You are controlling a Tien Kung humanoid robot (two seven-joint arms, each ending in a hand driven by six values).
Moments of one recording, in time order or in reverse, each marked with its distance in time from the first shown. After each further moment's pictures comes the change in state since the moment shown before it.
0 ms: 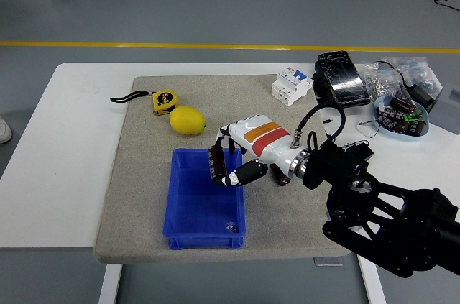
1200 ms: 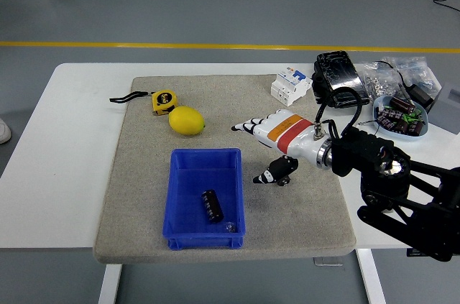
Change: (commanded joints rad) left arm 0.002 0.010 -0.019 0.001 0.029 -0.003 0.007; right arm 0.073 -0.204 -0.059 -0.007 -0.036 0.106 0.084
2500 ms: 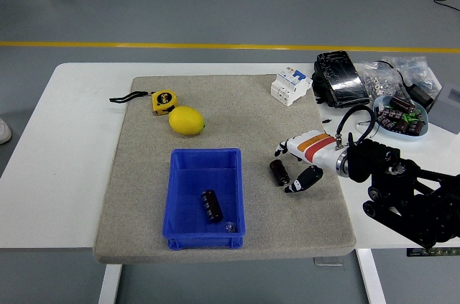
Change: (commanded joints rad) left arm -0.007 -0.011 -0.023 -0.009 0.044 -0.007 0.018; right arm 0.040 0.111 -0.166 -0.392 0.169 -0.094 0.092
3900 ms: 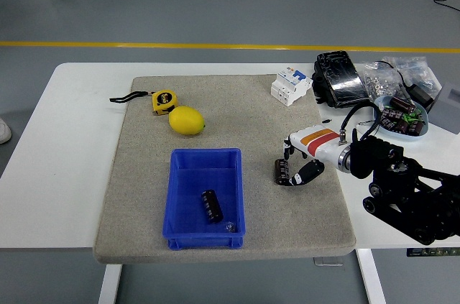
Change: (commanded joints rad) left arm 0.001 0.003 -0.016 -0.001 0.031 -0.007 0.009; right arm -0.006 0.002 0.034 -0.009 0.021 -0.014 -0.011
